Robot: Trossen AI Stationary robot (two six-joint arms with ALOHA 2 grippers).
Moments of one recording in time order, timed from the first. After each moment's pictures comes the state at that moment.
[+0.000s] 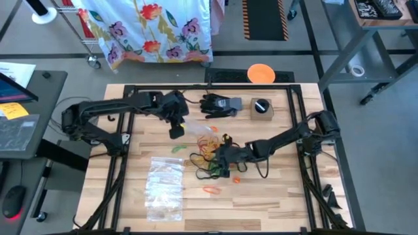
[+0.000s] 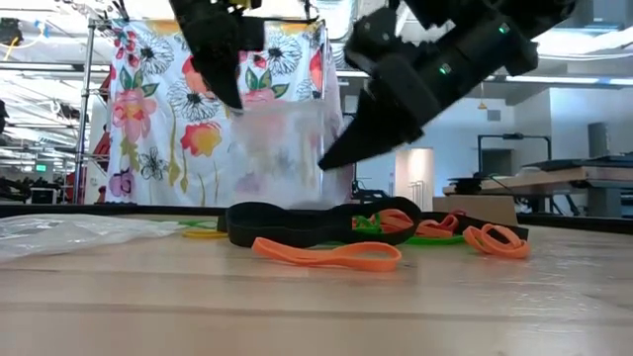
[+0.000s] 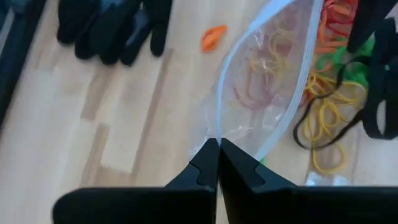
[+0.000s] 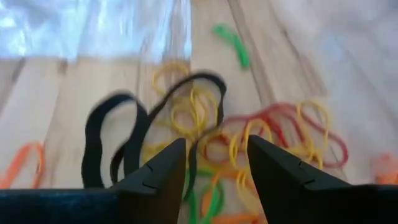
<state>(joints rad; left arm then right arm) 0.31 1.36 1.16 -0.85 0.01 0.05 0.20 1.79 0.91 0.27 0.31 0.11</state>
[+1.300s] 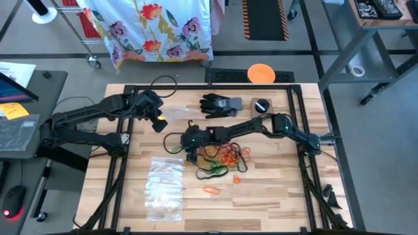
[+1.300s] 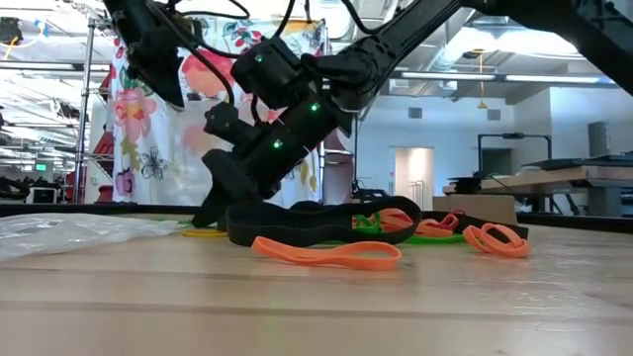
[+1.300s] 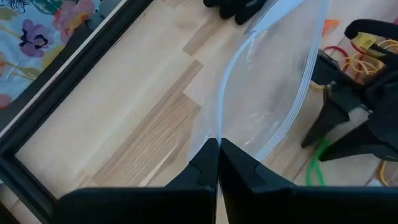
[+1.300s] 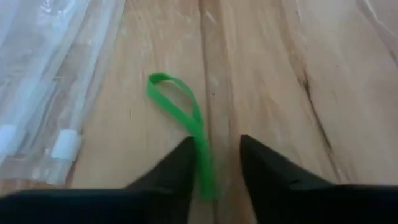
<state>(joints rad) 0.38 1.02 0.96 -0.93 -0.25 -0.20 -0.04 2.38 1.64 0.00 0.06 -0.05</state>
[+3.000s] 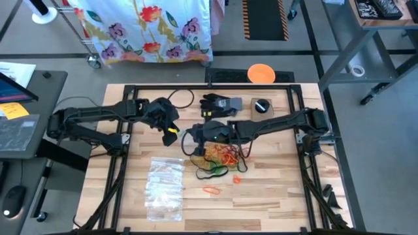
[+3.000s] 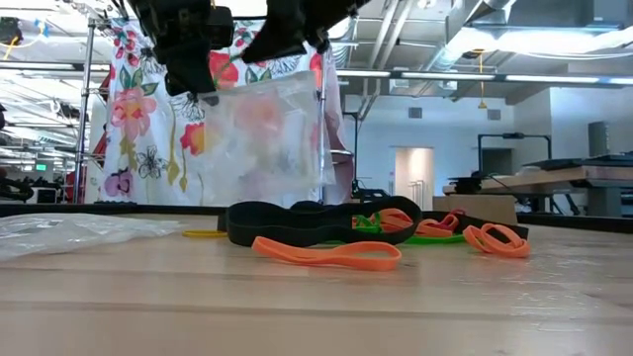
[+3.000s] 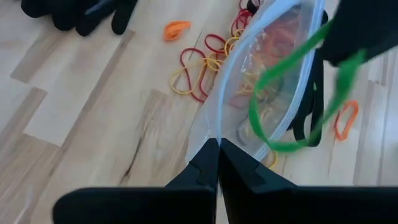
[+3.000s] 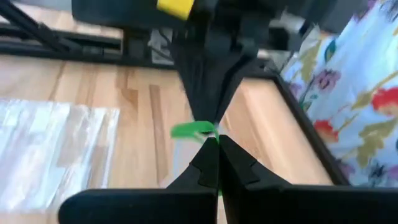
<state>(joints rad) 0.24 1.16 0.97 -0.73 0.10 -0.23 0.07 1.89 1.50 -0.09 0.38 -0.11</state>
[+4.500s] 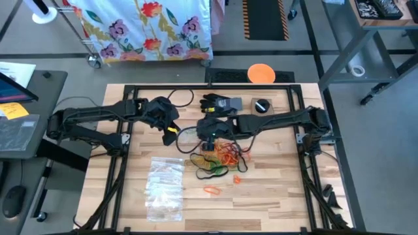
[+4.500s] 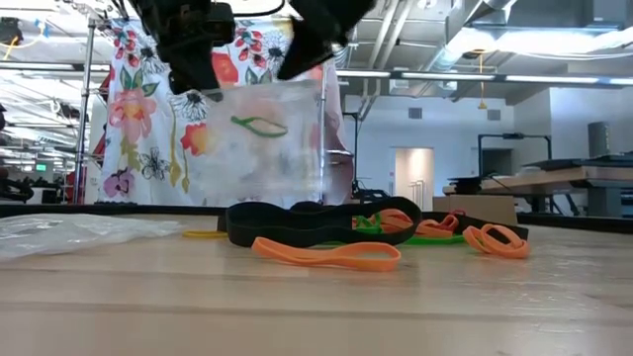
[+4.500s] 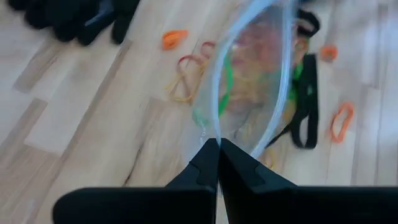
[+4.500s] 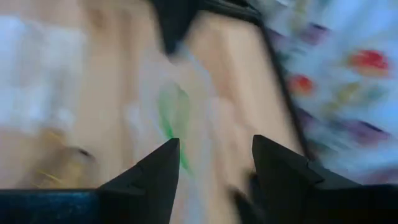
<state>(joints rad) 0.26 1.13 0.97 -0.74 0.11 -0.19 0.07 1.84 1.61 -0.51 0.48 -0.15</state>
